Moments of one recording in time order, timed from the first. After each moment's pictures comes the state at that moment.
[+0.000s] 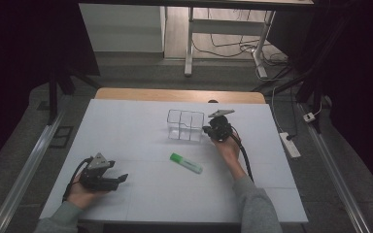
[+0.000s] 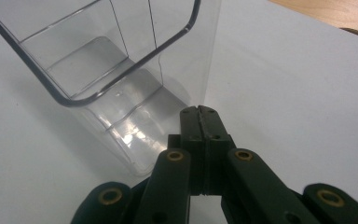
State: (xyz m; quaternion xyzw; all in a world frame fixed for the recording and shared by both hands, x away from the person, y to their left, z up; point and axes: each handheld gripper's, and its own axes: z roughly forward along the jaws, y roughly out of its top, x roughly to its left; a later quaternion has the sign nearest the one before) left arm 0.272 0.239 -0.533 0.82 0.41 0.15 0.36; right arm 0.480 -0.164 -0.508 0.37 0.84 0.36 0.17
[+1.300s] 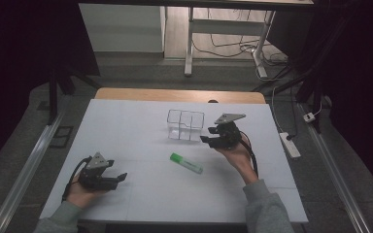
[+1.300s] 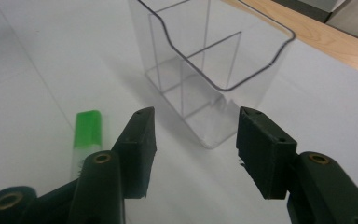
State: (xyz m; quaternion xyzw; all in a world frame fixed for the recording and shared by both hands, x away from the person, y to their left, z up) left arm 0.272 0.242 -0.532 0.82 0.42 0.16 0.37; right arm 0.423 -0.178 -0.460 0.28 0.86 0.41 0.14
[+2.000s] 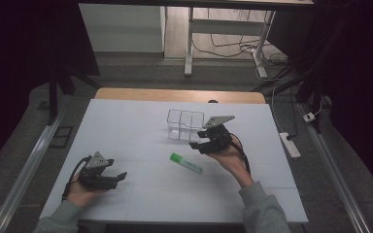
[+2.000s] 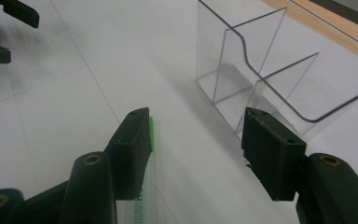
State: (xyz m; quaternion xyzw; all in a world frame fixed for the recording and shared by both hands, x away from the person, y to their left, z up) left arm 0.273 0.243 -0.531 0.82 0.42 0.16 0.37; right arm 0.405 -0.148 -0.453 0.24 0.87 0.41 0.11
